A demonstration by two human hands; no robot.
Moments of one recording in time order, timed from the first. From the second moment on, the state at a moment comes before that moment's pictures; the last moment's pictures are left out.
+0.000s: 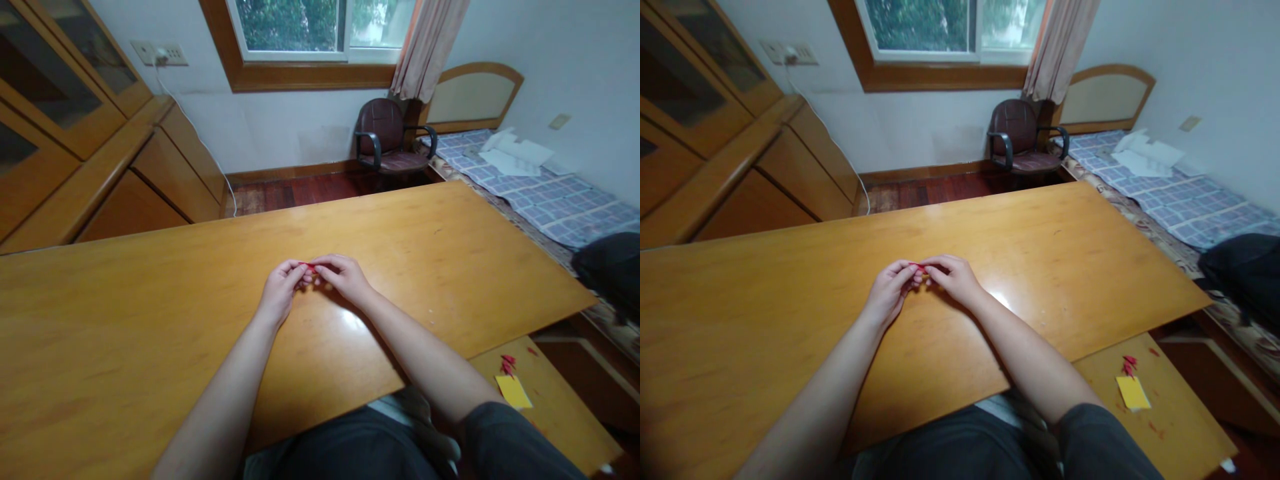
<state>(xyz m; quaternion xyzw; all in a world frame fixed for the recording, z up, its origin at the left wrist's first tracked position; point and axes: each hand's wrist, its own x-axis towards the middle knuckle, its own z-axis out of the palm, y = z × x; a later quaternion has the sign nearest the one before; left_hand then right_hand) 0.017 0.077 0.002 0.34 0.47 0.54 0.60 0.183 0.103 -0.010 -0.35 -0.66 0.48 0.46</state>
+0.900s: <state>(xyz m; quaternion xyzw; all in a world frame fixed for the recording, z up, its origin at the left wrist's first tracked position) 0.018 0.076 -0.003 0.38 0.46 0.56 0.57 0.180 0.101 -0.008 -0.36 -0.61 0.54 0.45</state>
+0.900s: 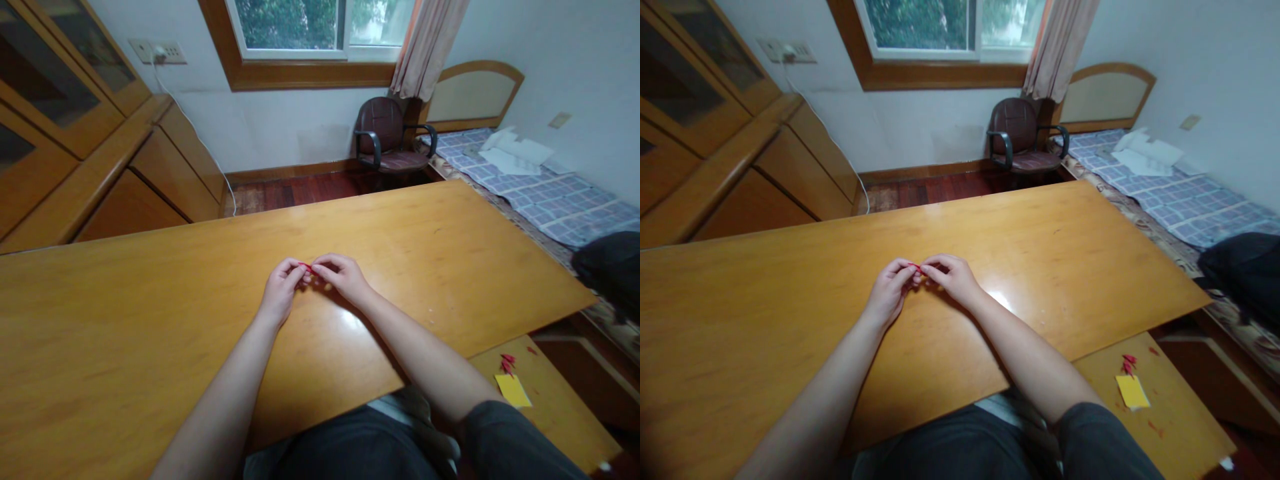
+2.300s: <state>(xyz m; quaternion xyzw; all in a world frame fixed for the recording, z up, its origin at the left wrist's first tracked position) 0.017 0.076 -0.004 0.38 0.48 0.54 0.57 0.179 0.105 -0.015 -0.36 -0.56 0.61 0.42</state>
